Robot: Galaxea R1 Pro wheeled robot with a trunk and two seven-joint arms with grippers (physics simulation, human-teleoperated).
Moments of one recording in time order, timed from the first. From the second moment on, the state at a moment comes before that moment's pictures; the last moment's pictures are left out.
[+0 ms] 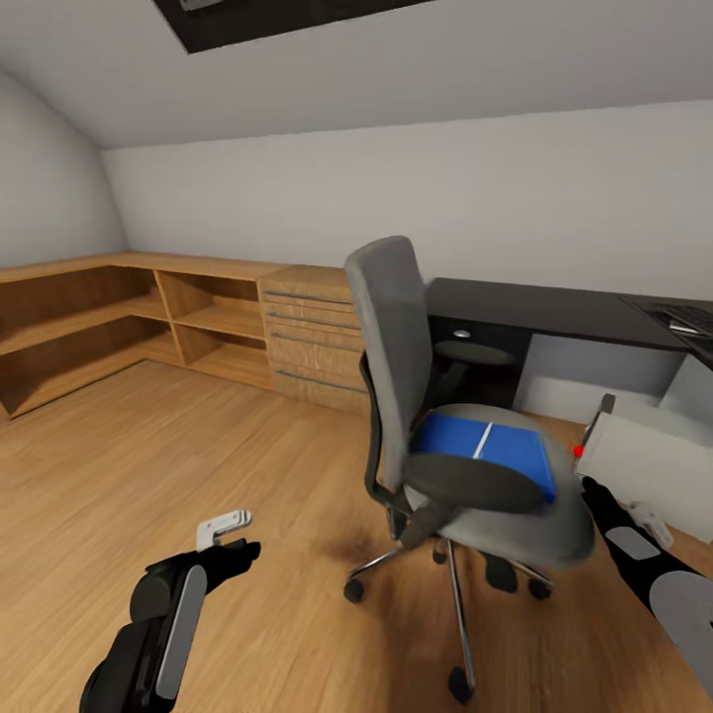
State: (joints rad) left arm -0.28 -0.14 0.15 -1.49 0.18 0.91 0.21; right arm -0.88 -0.37 -0.06 -0.14 -1.13 -0.18 0.10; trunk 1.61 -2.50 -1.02
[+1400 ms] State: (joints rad) left arm -0.28 -0.15 0.10 -1.41 0.18 0.88 0.22; right arm -0.88 -0.43 -0.05 -0.08 -1.14 0.30 0.55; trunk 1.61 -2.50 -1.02
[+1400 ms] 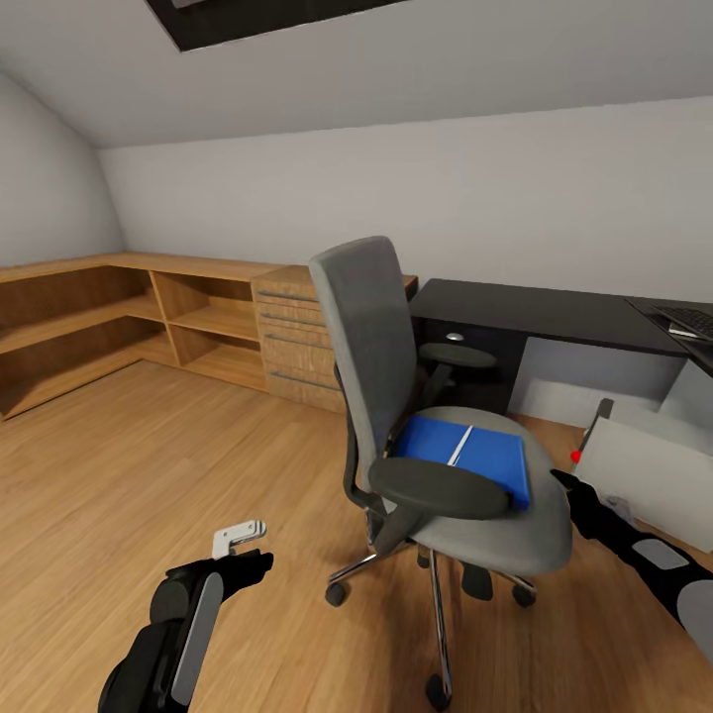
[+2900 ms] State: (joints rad) left arm -0.28 -0.15 0.09 -1.41 0.18 0.88 0.22; right arm -0.88 -0.42 -0.05 -0.07 -1.14 0.31 0.56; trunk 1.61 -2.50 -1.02
